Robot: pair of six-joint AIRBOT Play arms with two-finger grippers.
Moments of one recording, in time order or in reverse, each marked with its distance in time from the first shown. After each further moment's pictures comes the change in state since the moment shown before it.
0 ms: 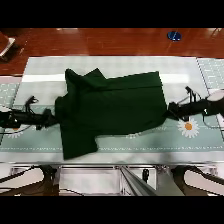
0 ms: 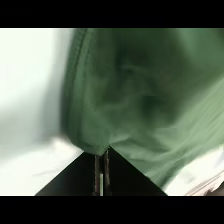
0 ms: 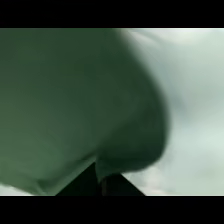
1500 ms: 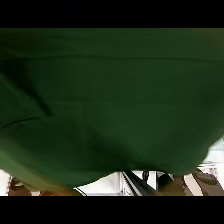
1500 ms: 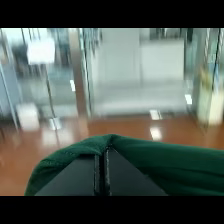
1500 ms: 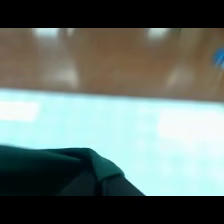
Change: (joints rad) left arm -0.108 0.941 0.760 0.444 0.165 -0.271; right arm 0.045 0.631 0.925 -0.267 0.375 0.172
